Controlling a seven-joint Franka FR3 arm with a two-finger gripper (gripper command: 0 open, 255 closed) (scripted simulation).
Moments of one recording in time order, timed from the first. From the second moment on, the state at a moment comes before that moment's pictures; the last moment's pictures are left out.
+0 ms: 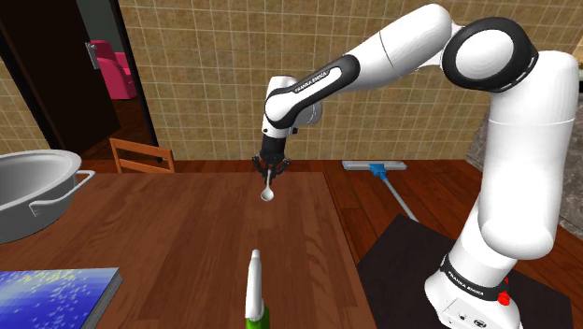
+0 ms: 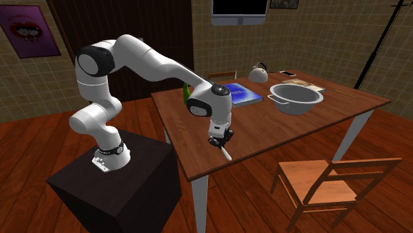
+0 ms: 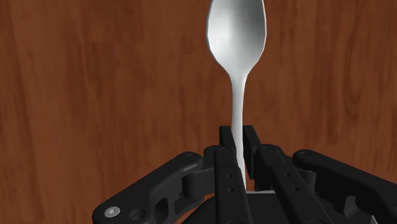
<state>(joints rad) 0.08 0.28 0.13 -1.94 0.22 2.25 0.80</state>
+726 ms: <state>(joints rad) 0.07 0.22 0.13 -1.88 0.21 2.12 0.82</state>
